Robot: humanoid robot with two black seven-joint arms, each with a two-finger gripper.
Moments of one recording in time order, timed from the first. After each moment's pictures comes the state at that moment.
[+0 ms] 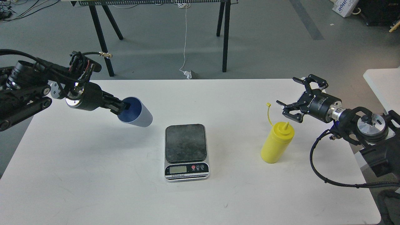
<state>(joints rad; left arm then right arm) -1.26 0.68 0.02 -1.05 1.70 -0.49 -0.49 0.69 -0.35 0.96 0.53 0.21 0.49 -0.49</state>
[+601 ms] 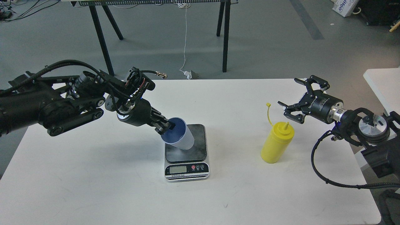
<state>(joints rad) -1.23 0.45 0.08 -1.05 1.72 -0.49 -0.49 0.68 -0.36 0.96 0.52 0.21 0.49 -0.49</state>
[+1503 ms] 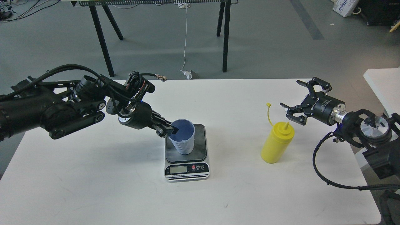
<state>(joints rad) -1.21 0.44 0.05 -1.04 1.65 -0.49 -0.49 0.68 -0.36 0.97 0.51 0.21 0.49 -0.49</state>
